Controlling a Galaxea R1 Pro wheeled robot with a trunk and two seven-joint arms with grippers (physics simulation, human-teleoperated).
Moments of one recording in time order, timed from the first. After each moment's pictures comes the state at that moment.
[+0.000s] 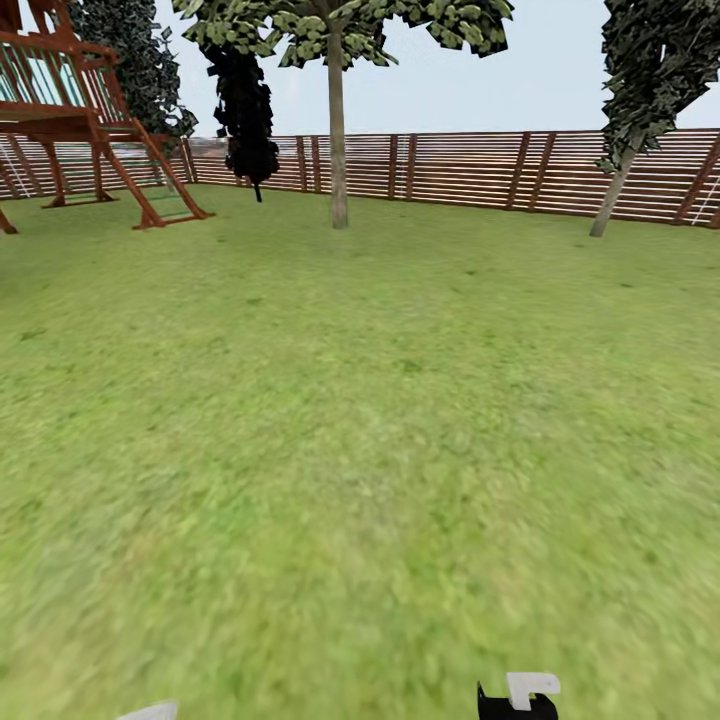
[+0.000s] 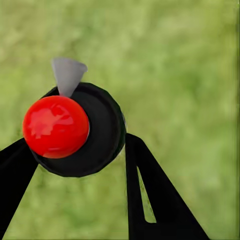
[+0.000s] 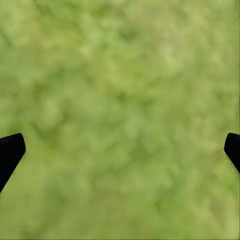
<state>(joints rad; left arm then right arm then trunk) -0.35 0.15 0.20 -0.12 0.03 -0.26 0.05 -0.44 -0.01 0.17 -0.03 -0.12 -0.40 -0.18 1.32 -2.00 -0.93</state>
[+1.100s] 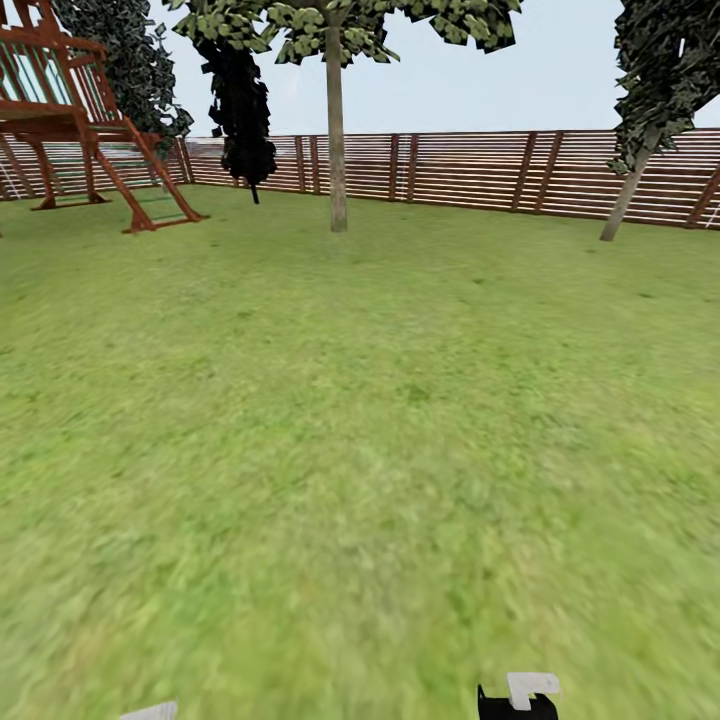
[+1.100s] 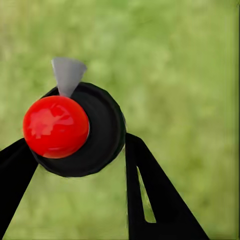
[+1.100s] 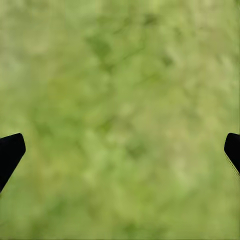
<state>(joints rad) -0.35 0.15 0.20 -0.12 0.03 -0.26 0.05 -0.44 -0.01 0.18 -0.03 -0.12 -0.40 -0.18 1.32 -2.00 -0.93</state>
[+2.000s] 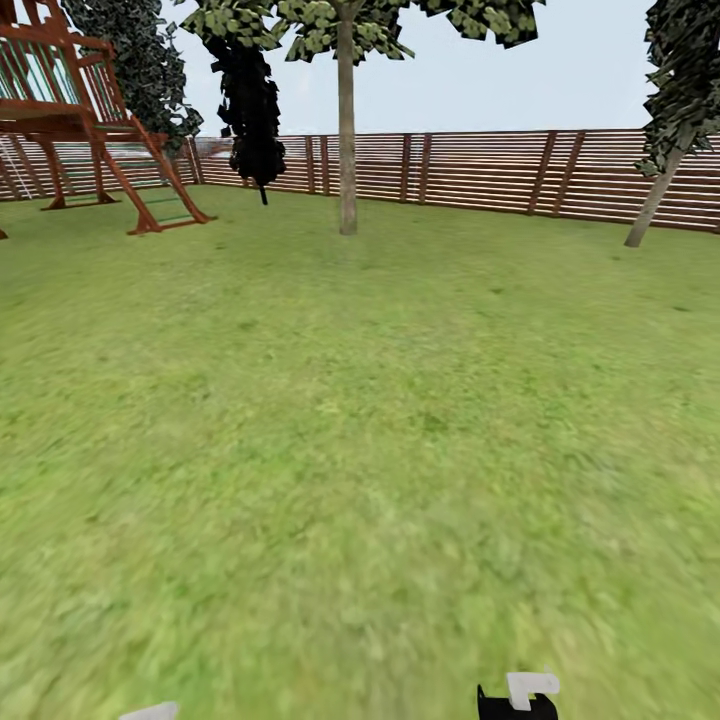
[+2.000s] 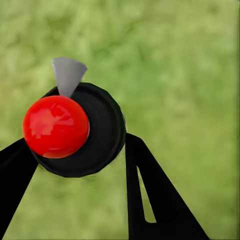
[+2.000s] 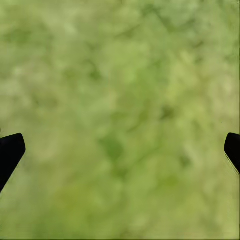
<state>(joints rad) -0.35 0.15 0.19 -0.12 0.03 -0.26 0.05 -0.44 -0.01 0.18 -0.03 -0.12 -0.40 -0.18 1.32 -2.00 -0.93</state>
